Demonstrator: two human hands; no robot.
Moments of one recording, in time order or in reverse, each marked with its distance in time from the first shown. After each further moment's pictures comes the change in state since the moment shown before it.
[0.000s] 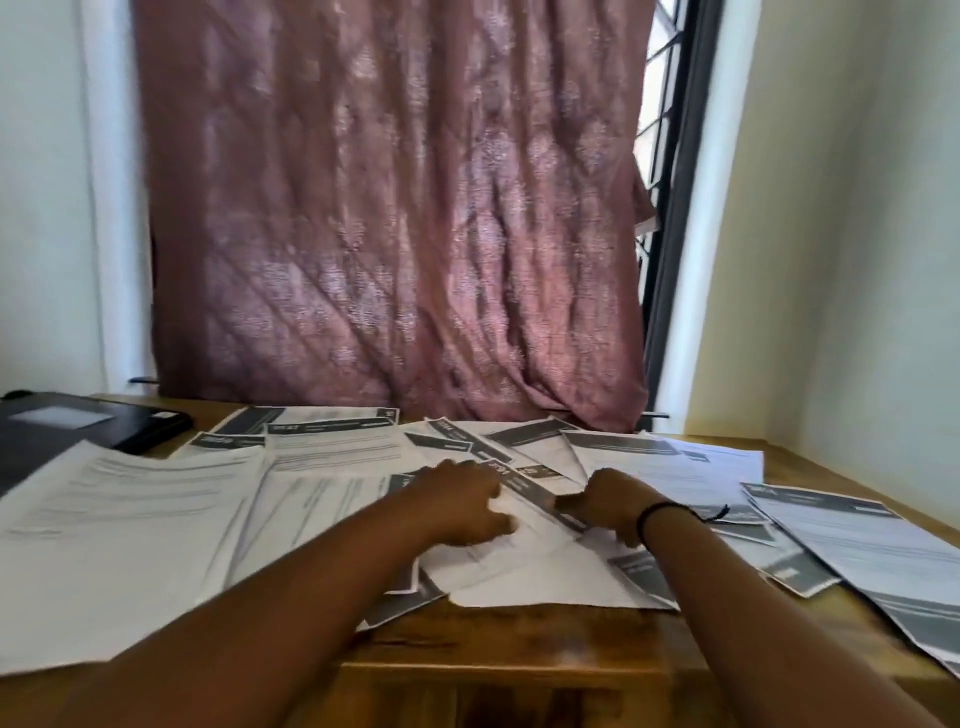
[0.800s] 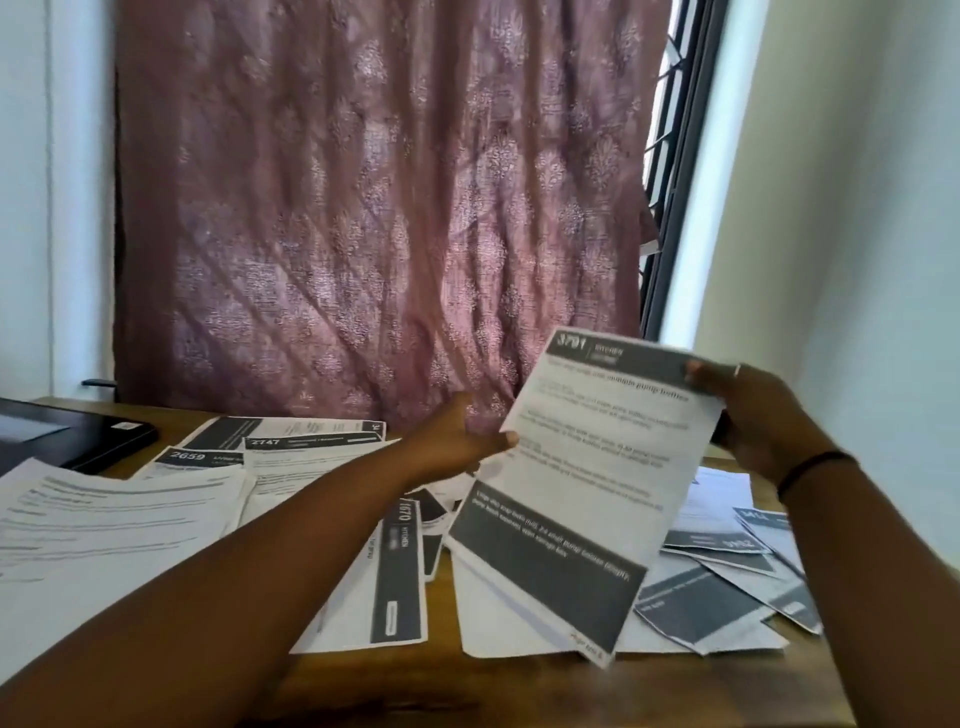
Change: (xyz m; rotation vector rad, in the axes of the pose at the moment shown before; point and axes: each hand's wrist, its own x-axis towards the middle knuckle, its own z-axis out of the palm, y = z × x) left_hand 0.033 -0.050 -0.047 -0.892 0.204 0.015; right_hand -0.012 0.007 -0.119 1.226 0.415 -0.189
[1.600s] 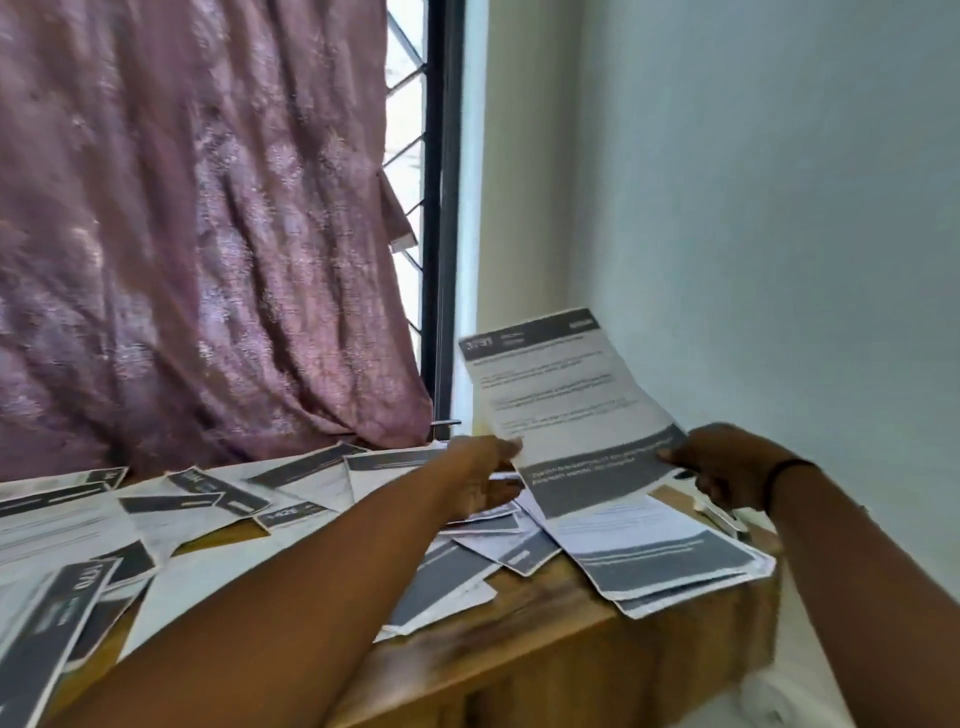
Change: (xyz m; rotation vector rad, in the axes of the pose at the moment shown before) left_hand 0.048 0.151 0.265 -0.740 -0.318 -0.325; right_hand -0.049 0.000 -0.278 -0.613 0.192 0.437
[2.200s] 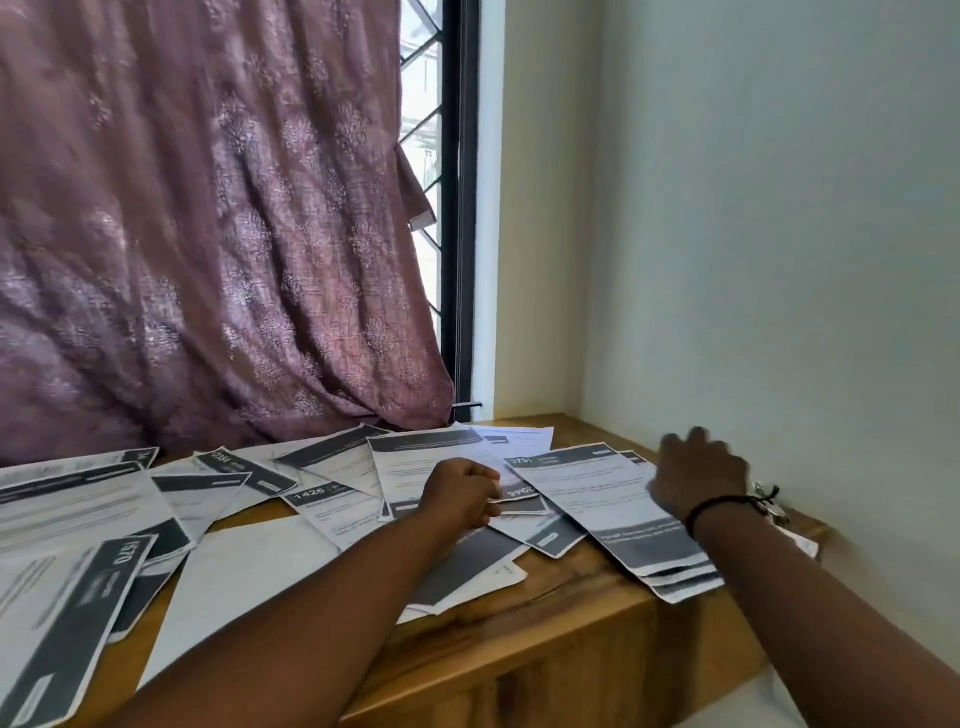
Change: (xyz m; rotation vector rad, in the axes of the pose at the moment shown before) left_hand 0.000 -0.050 -0.041 0.271 0.196 0.131; right_hand 0.023 0.024 0.081 -1.068 0.496 -0.166
